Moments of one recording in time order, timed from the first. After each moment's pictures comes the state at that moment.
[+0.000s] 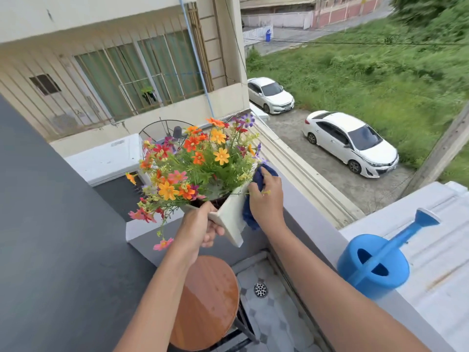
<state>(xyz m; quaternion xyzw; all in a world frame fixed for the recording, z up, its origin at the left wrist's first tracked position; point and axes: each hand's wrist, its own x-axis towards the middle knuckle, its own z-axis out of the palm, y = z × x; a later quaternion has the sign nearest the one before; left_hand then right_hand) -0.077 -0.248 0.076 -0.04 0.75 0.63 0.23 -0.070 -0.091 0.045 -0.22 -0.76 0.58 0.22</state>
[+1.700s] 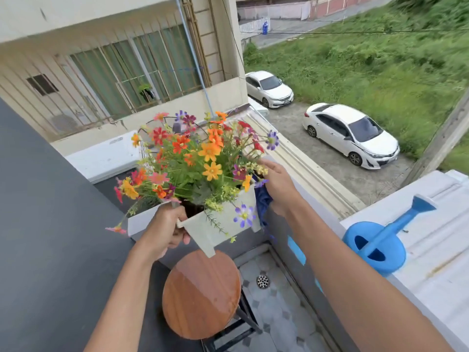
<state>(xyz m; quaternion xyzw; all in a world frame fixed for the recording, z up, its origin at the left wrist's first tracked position) -0.077 -0.300 0.091 0.00 0.79 0.57 0.23 -0.063 -0.056 0.064 -0.17 -0.57 0.79 0.12</state>
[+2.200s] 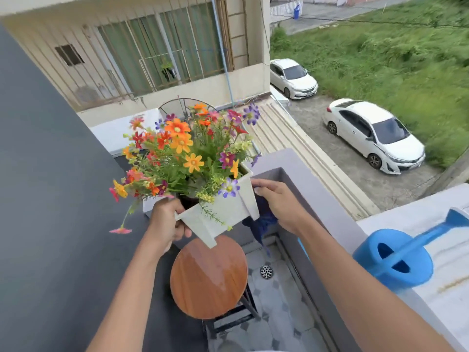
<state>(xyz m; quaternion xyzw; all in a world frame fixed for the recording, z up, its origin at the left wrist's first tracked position) -0.080 -0.337 0.062 -0.07 0.76 0.63 0.15 -0.057 -0.089 0.022 -0.10 -0.66 0.74 -0.02</state>
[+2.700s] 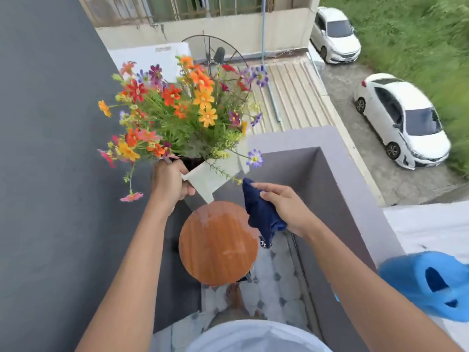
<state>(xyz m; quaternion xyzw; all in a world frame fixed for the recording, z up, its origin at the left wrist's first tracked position) -0.143 -0.399 0.020 -0.19 0.77 0.61 0.05 -0.099 -0.147 -0.053 -0.09 -0.73 0.65 -0.16</state>
